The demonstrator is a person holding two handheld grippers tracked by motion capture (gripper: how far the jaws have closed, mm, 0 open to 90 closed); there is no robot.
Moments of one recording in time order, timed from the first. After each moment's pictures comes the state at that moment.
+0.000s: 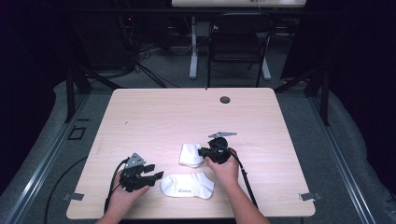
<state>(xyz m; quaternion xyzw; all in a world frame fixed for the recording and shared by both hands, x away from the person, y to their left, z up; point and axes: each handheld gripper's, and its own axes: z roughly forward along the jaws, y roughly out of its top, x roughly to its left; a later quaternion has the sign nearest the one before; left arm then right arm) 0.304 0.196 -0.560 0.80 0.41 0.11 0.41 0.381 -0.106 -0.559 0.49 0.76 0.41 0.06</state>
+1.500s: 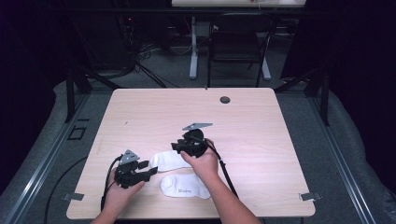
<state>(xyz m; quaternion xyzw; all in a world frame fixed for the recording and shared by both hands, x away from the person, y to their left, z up) 0.313 0.213 -0.558 0.79 0.44 0.13 0.41 0.386 -0.039 -0.516 0.43 0.79 0.44 0.06</state>
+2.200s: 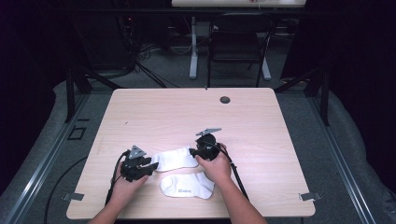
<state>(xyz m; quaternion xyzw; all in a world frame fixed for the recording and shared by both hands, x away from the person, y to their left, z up) 0.340 0.202 -0.576 0.81 0.44 0.15 0.36 0.398 -0.073 -0.561 0.46 0.80 0.36 0.09</state>
